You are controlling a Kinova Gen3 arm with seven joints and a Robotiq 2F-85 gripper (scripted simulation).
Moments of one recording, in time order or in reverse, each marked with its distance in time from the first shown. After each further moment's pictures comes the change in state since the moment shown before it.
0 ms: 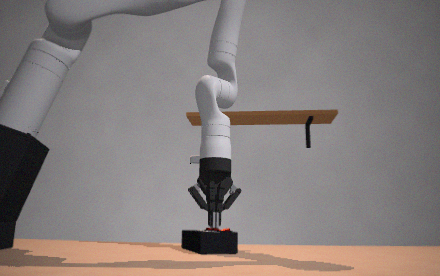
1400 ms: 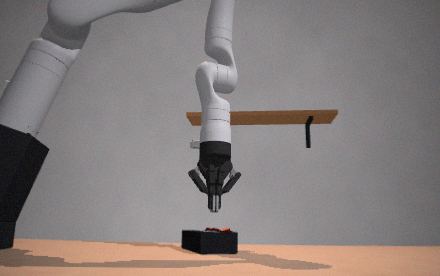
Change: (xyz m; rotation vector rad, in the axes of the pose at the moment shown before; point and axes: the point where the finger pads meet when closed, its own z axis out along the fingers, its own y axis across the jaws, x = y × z) arm -0.001 -0.001 -0.038 0.002 -0.001 0.002
